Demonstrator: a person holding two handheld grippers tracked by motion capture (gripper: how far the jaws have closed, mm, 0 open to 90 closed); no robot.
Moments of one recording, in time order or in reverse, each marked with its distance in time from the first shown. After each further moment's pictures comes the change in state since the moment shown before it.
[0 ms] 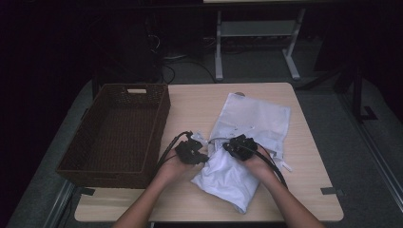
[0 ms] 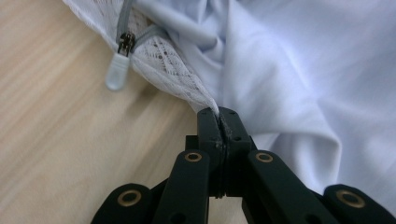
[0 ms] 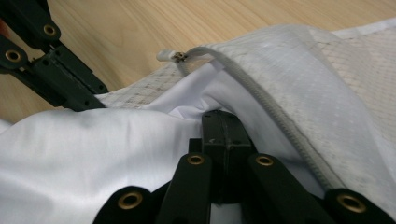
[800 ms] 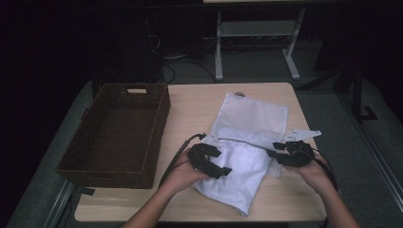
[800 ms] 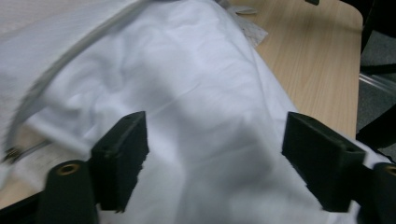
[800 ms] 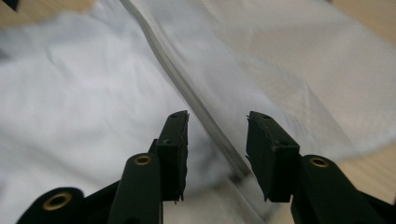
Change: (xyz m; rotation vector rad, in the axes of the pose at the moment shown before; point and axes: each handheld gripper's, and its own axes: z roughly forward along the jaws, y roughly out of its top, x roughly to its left) left arm -0.068 0.042 -0.014 -0.136 -0.091 0.051; right arm -0.072 -0.084 -0.108 -0.044 -0.052 0.103
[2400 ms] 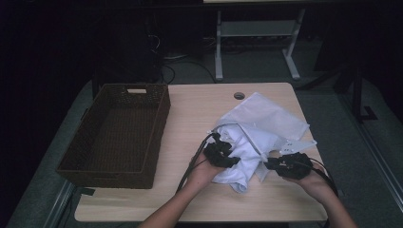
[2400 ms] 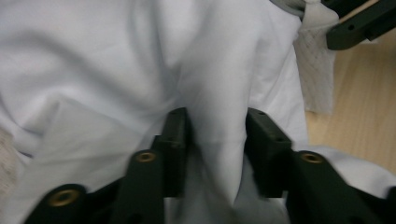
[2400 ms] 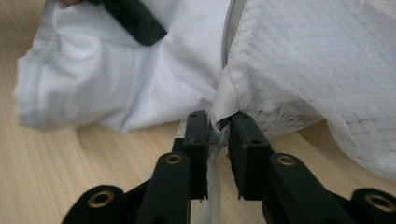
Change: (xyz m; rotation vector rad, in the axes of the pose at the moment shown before) left arm 0.018 0.006 0.049 -0.010 0.087 -0.097; right arm 0.025 -0.010 -0.004 0.044 0.143 -0.086
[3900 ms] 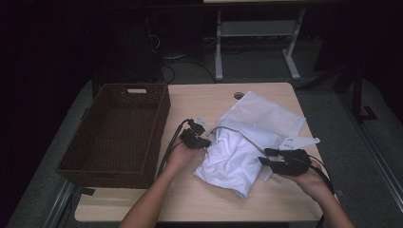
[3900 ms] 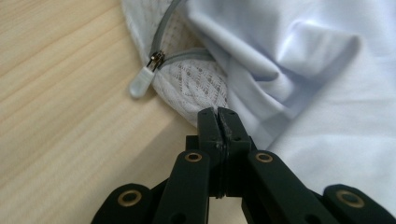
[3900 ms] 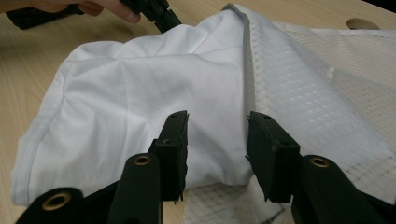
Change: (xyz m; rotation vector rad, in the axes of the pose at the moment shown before) left arm 0.095 -0.022 -0.020 0.063 0.094 -0.073; right arm 0.014 0.023 -0.010 -0.119 -0.032 0.011
